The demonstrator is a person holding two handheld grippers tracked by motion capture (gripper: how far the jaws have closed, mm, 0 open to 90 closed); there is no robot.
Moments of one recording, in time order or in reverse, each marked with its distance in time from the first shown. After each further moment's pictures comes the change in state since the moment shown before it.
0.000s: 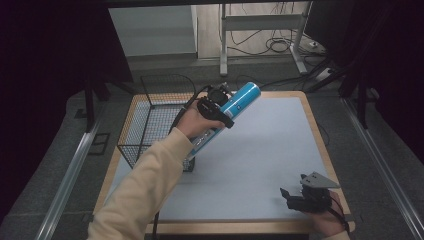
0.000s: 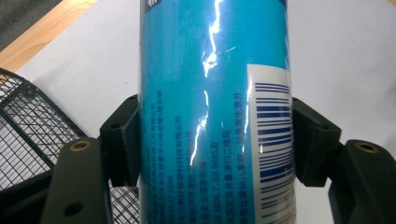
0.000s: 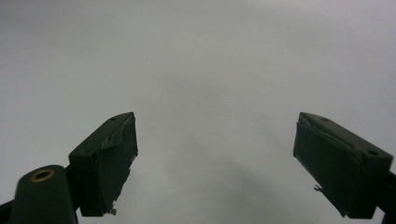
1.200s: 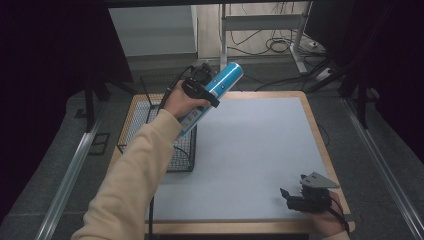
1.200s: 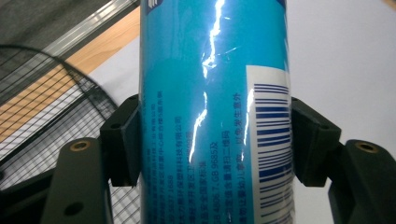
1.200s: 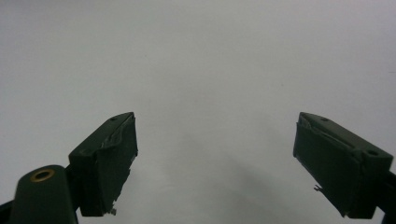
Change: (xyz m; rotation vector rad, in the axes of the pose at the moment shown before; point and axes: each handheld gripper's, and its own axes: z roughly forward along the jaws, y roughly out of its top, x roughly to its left) left arm 0.066 0.010 -0.019 -0.034 0.076 -0.097; right arm 0.000 -0.001 0.001 0.006 -0.004 0.002
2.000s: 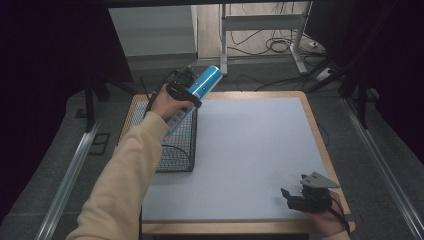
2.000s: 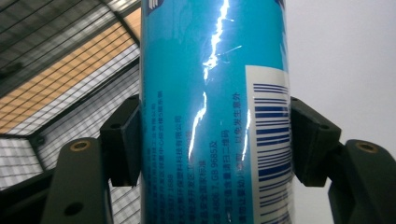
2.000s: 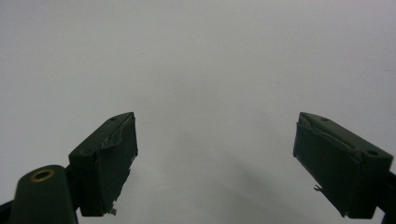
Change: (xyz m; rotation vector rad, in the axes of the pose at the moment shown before) left arm 0.046 -0.029 0.018 0.041 0.084 -0.064; right arm -0.001 -0.001 0.000 0.005 -0.006 -0.002
